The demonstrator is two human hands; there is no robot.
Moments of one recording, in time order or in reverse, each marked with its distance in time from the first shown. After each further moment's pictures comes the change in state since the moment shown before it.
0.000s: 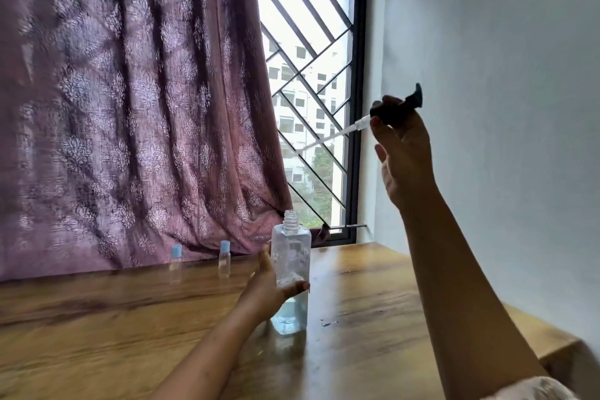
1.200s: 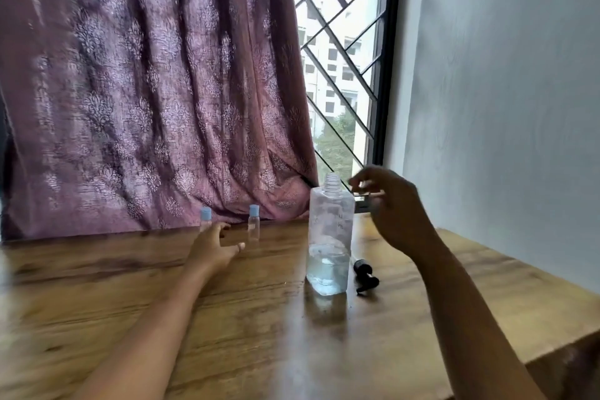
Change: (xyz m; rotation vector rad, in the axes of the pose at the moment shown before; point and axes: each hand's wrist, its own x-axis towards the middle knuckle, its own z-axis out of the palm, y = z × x) left_hand 0.000 -0.090 -0.110 0.250 0.271 -0.208; right_hand -0.102 0.069 0.032 -0.712 -0.330 0.013
